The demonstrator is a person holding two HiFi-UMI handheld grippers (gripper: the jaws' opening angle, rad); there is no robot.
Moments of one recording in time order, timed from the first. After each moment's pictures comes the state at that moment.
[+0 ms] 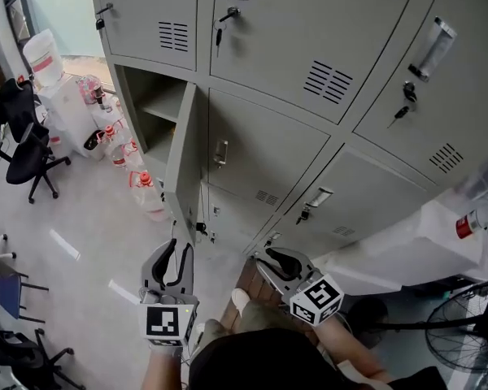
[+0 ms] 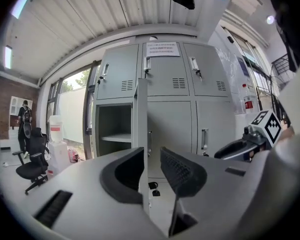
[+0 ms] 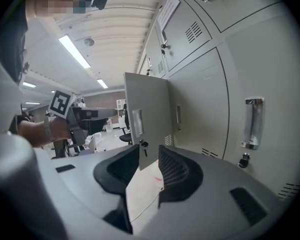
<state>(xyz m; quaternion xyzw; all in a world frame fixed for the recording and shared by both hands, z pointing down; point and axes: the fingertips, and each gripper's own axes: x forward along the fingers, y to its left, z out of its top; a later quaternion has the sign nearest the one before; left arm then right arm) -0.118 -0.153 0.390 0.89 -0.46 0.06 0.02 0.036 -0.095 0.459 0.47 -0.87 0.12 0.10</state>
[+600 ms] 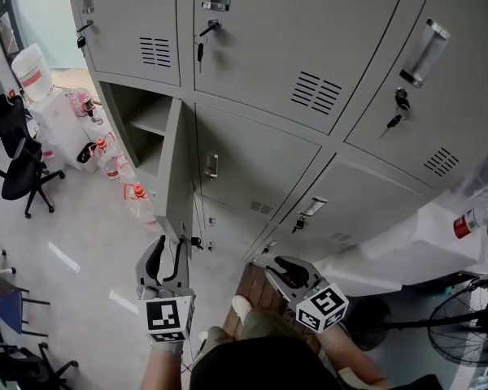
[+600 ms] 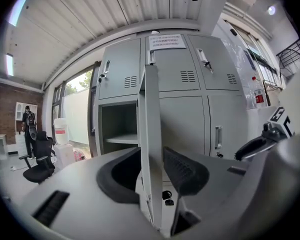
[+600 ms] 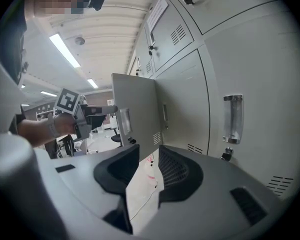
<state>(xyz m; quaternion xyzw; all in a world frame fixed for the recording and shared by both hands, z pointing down) -0.112 -0.201 0.389 0.87 -0.48 0.07 -0.01 0.073 -0.095 0.468 0.52 -0.84 0.14 0.09</state>
